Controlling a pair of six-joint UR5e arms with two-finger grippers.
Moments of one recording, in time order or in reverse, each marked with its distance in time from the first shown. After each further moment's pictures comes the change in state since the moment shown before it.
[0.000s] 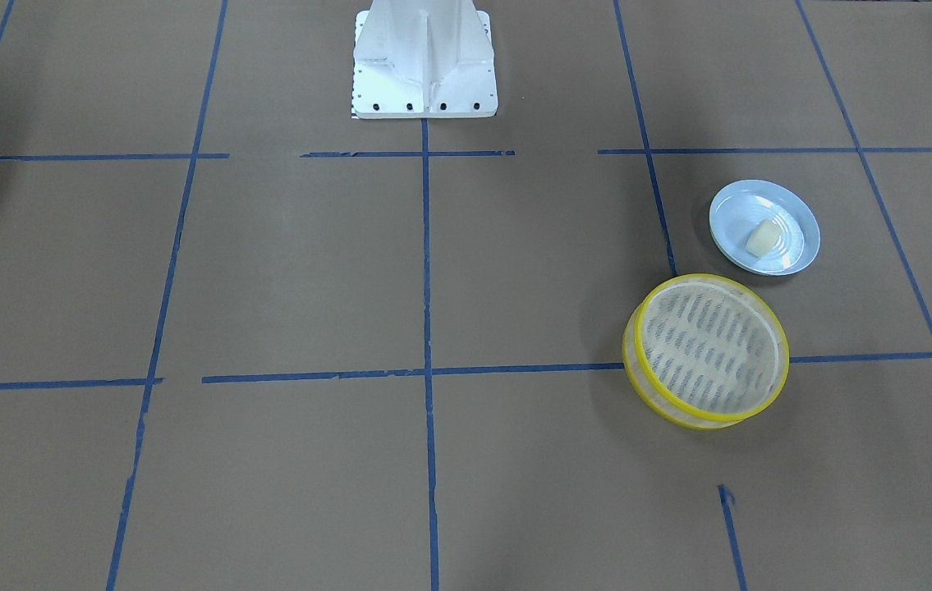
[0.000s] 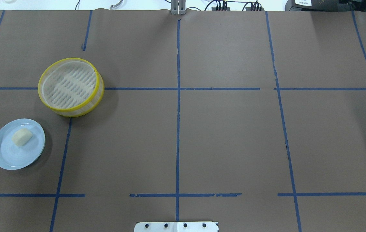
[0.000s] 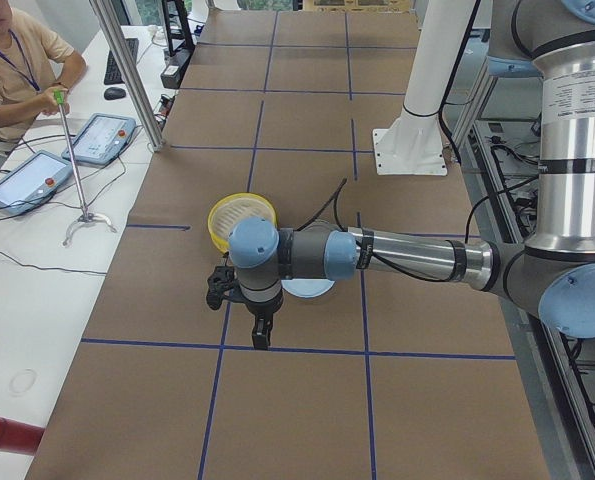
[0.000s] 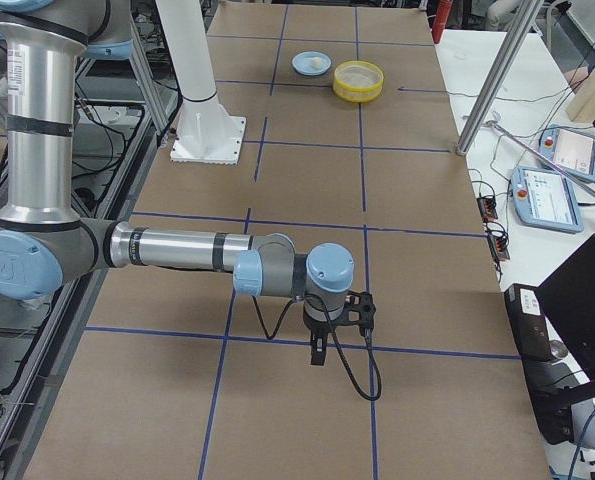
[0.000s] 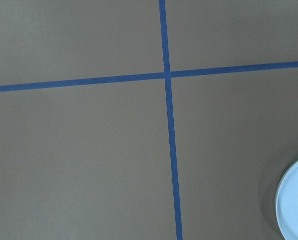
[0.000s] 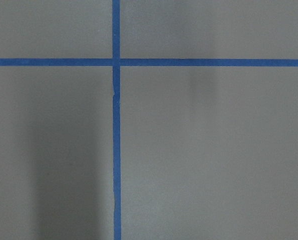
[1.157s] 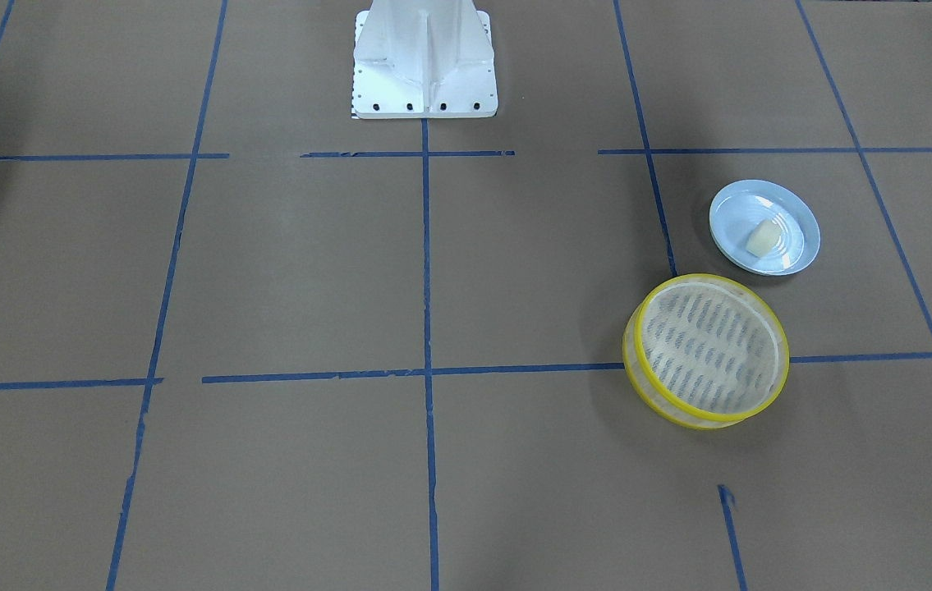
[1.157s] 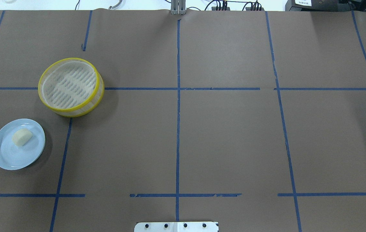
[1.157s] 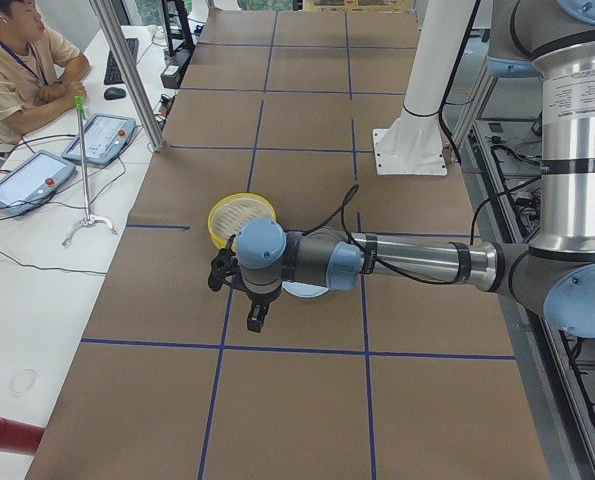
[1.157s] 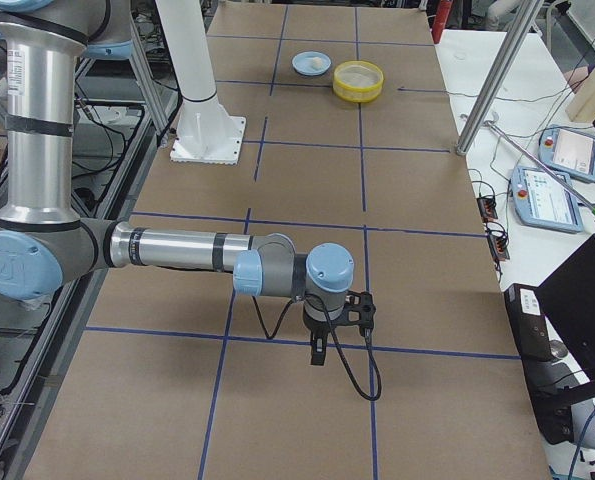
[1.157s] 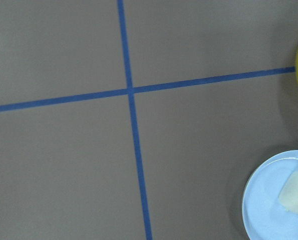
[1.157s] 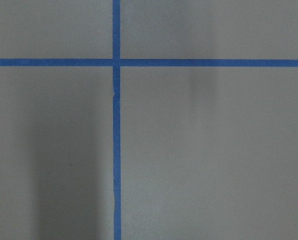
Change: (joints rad) left arm 0.126 0.031 0.018 -0.351 -0.168 -0.045; right arm 0.000 0.000 0.000 0.000 0.000 0.000
